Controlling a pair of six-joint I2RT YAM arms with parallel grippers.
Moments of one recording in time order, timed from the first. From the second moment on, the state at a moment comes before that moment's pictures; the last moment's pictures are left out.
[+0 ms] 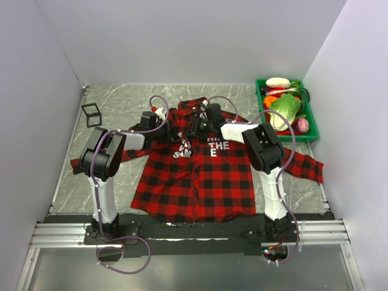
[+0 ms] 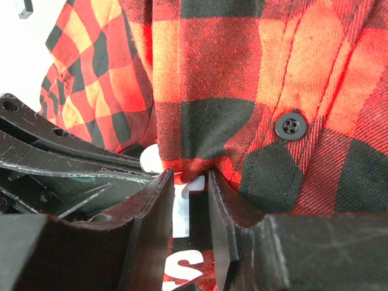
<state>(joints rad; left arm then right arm) -0.32 2.01 1.07 0.32 0.49 -0.56 0.46 2.21 1.44 0.09 -0.46 0.73</state>
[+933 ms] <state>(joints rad) -0.32 2.01 1.08 0.32 0.49 -0.56 0.48 2.21 1.45 0.08 -0.41 0.72</state>
